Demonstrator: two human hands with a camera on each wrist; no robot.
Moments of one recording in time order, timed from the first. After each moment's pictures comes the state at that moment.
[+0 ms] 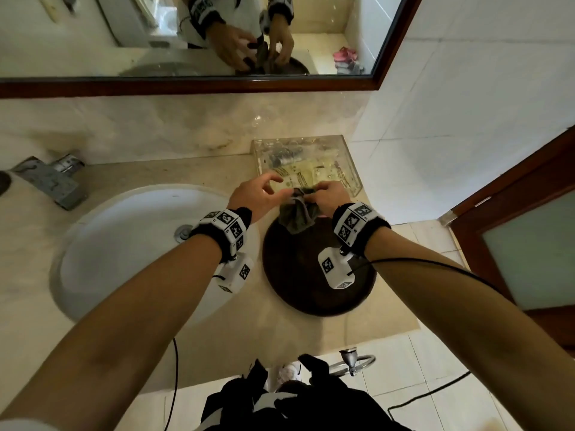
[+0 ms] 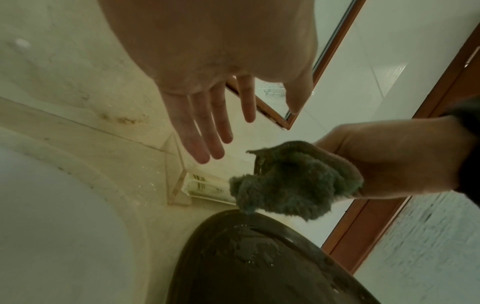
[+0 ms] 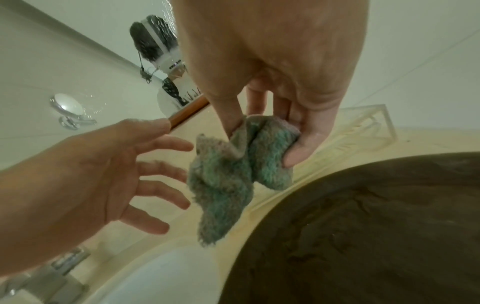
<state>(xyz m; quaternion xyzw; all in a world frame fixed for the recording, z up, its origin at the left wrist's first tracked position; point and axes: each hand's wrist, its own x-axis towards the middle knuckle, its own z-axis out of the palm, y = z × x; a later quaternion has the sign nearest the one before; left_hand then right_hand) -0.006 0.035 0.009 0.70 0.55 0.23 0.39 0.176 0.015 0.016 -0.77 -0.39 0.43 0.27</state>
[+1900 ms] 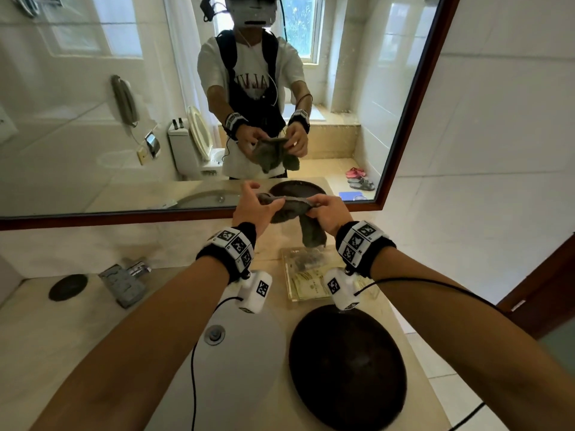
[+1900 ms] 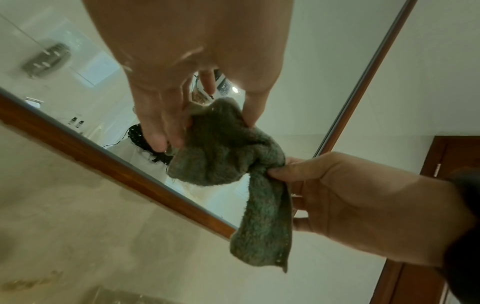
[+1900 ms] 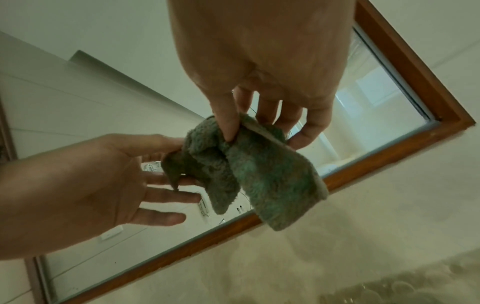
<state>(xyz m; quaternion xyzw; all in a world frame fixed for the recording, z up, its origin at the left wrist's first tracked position) -0.042 0.103 0.185 0.59 0.59 0.43 0.34 0.131 0.086 0.191 -0.64 -0.55 0.36 0.40</state>
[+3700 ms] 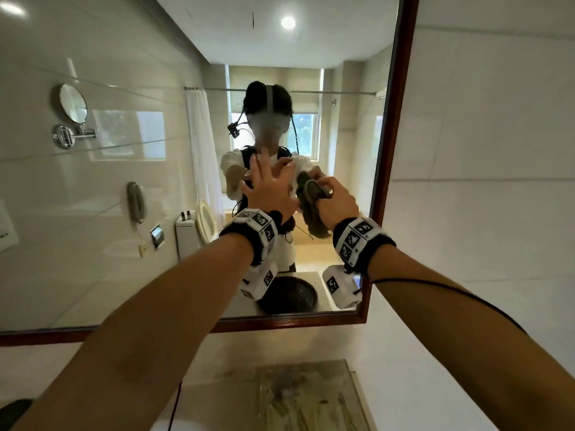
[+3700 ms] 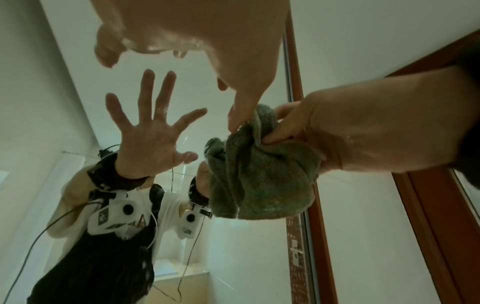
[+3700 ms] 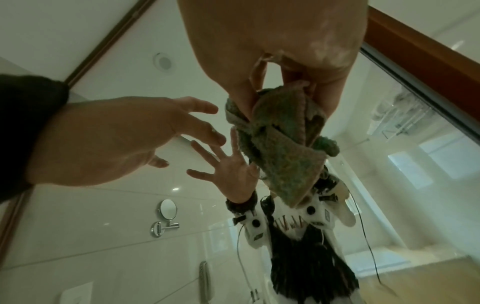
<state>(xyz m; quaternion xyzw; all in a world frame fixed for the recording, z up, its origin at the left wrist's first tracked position) 0.085 0.205 0.406 0.72 0.58 0.36 -0.12 0.218 0.180 0.396 -0.61 -0.58 0.16 0.52</state>
